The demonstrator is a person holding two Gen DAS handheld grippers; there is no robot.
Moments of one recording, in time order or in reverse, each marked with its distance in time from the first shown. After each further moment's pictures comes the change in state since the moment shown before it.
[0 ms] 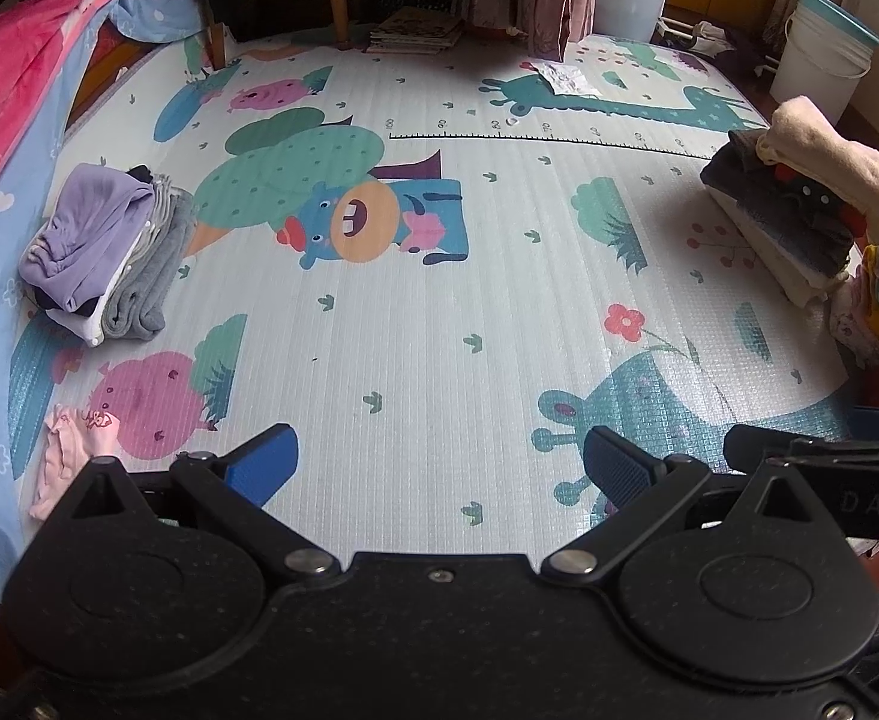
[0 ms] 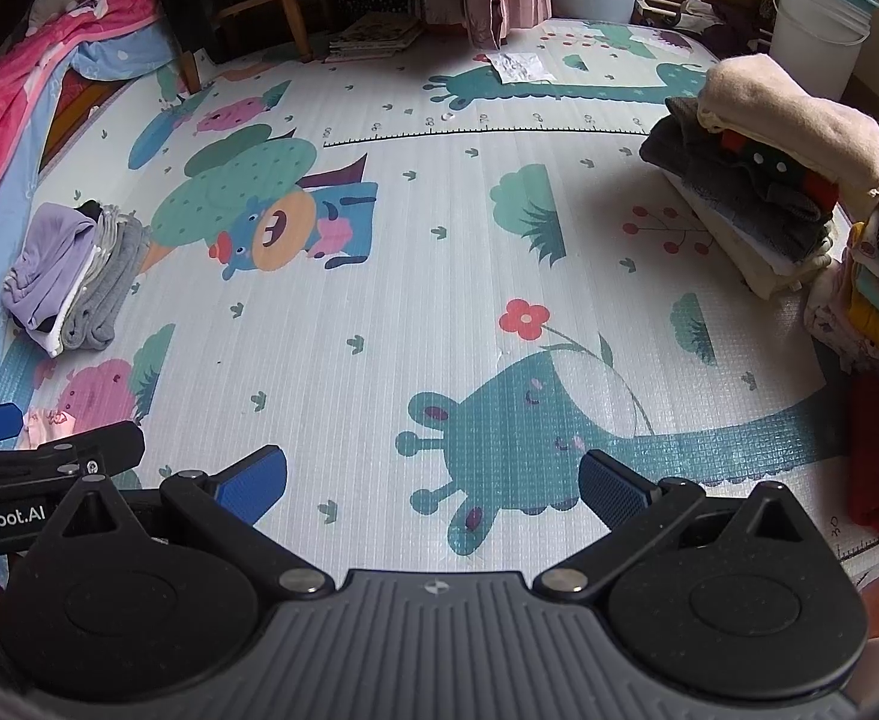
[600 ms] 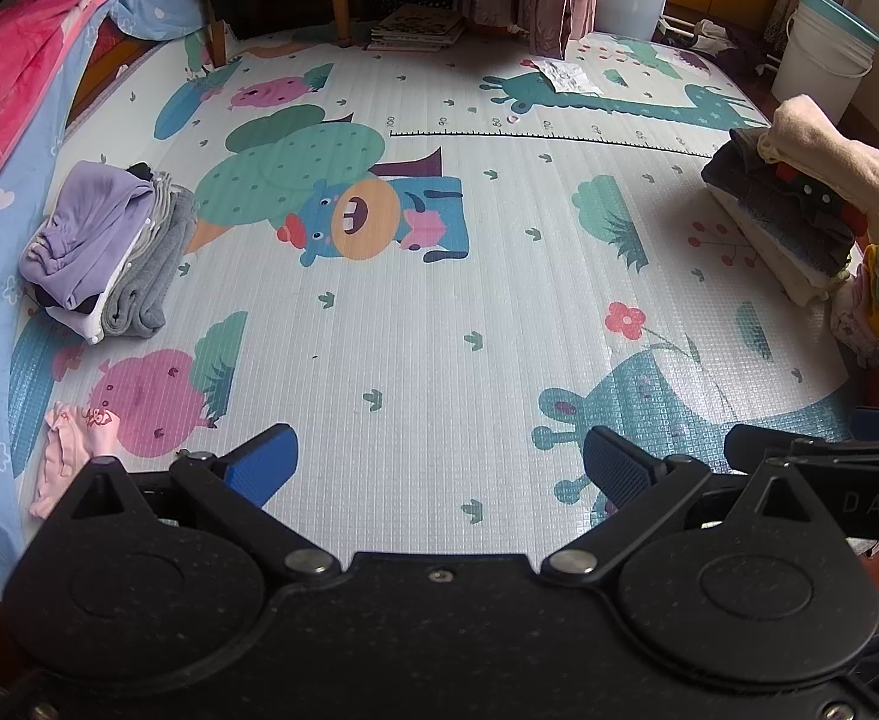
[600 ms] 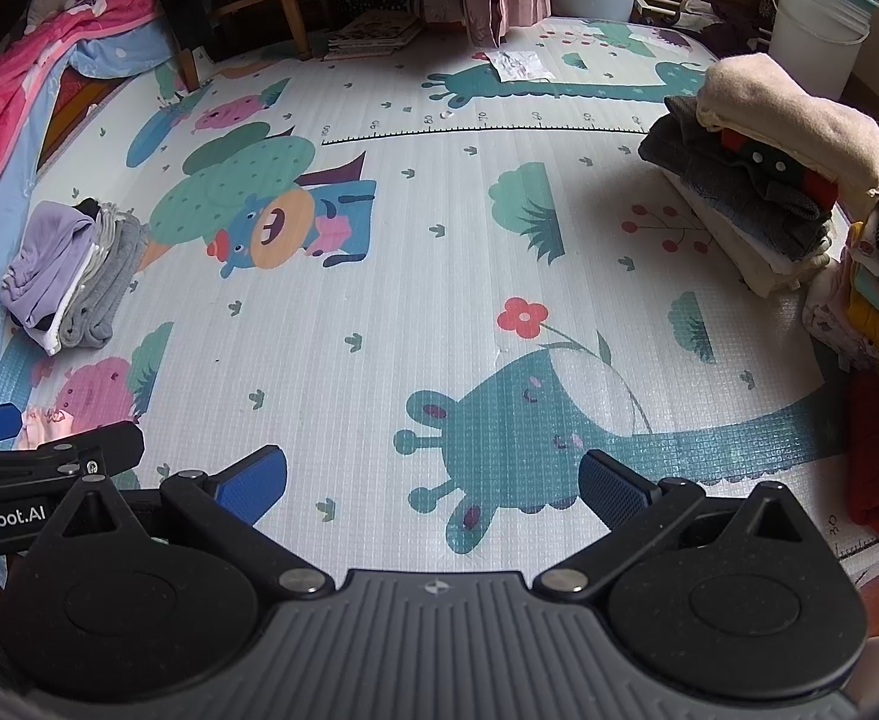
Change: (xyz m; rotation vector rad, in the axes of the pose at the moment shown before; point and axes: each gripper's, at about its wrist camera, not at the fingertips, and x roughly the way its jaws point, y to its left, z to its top) left arm 0.001 0.006 0.002 -0.008 0.005 -0.004; right arm 0.000 -0.003 0.002 0.003 0.006 -0.001
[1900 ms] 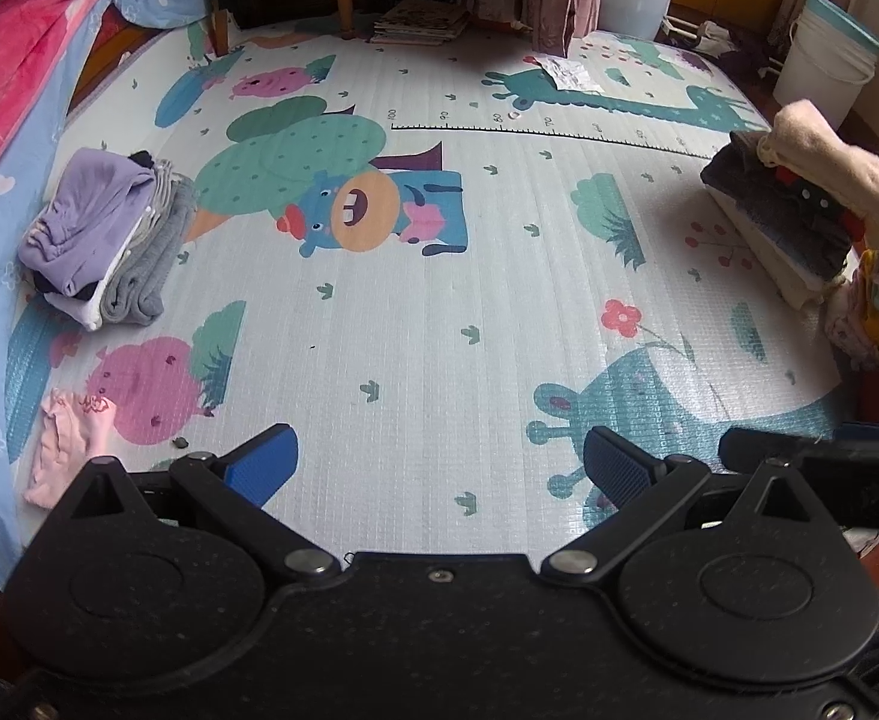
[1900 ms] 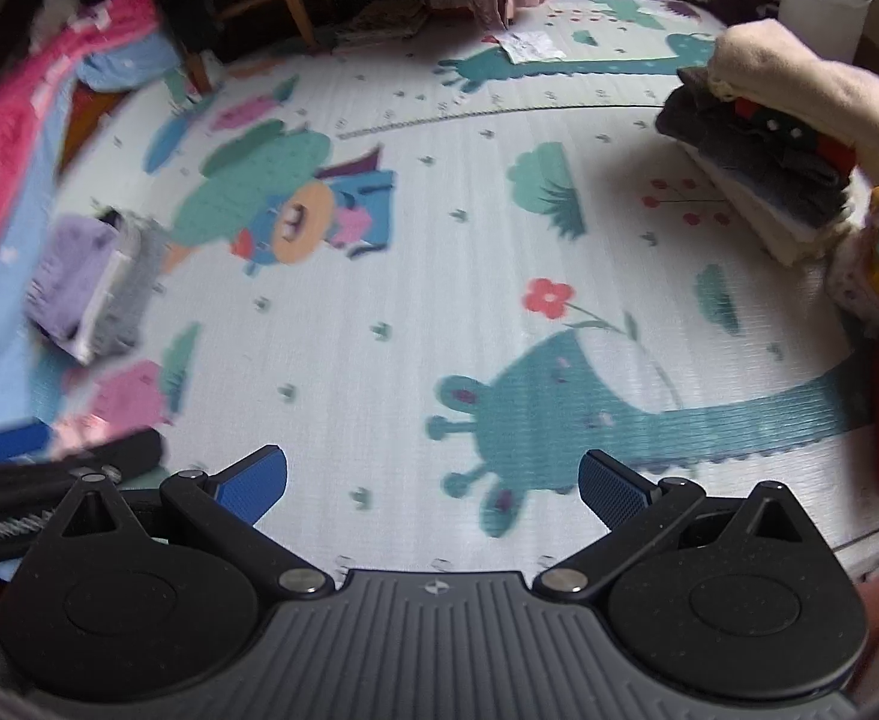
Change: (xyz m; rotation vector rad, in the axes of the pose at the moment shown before) left arm -0.009 0.005 -0.001 -0.040 0.010 -0.021; right arm -0.011 -0.010 0.004 0.089 0.019 0.096
